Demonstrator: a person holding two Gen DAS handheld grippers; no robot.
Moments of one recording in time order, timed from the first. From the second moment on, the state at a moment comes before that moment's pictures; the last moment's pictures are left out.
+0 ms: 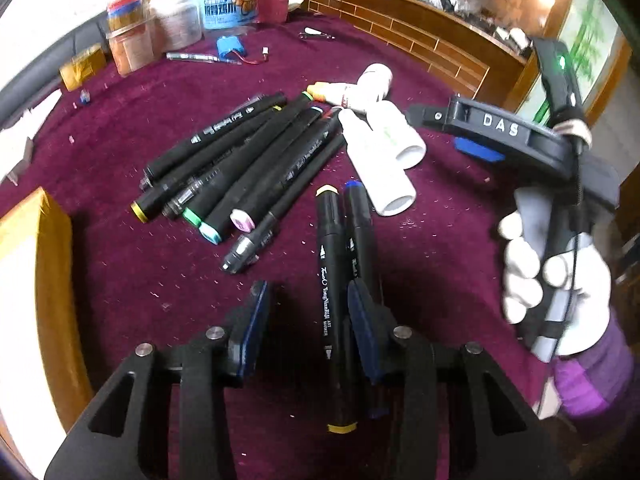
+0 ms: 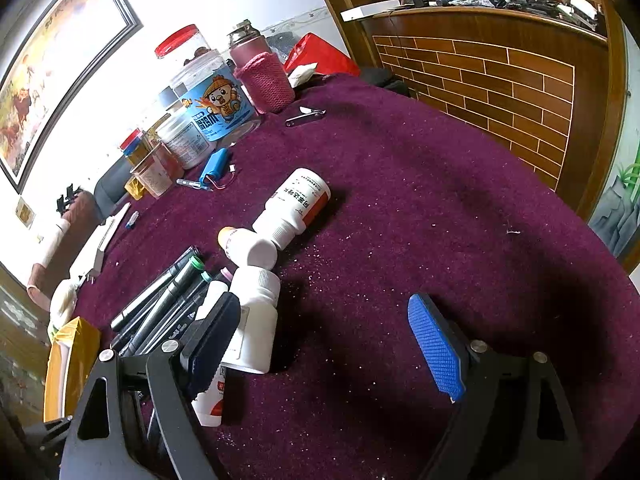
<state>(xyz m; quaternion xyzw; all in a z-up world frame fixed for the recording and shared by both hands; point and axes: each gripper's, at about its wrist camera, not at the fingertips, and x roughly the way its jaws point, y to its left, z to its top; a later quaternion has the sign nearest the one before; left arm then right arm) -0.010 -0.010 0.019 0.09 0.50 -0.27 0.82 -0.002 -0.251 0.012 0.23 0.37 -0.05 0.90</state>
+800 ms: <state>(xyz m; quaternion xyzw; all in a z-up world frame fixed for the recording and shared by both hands) -0.048 0.027 0.033 -0.03 0.44 -0.26 0.86 0.002 -0.250 0.013 0.23 0.39 -0.03 0.89</state>
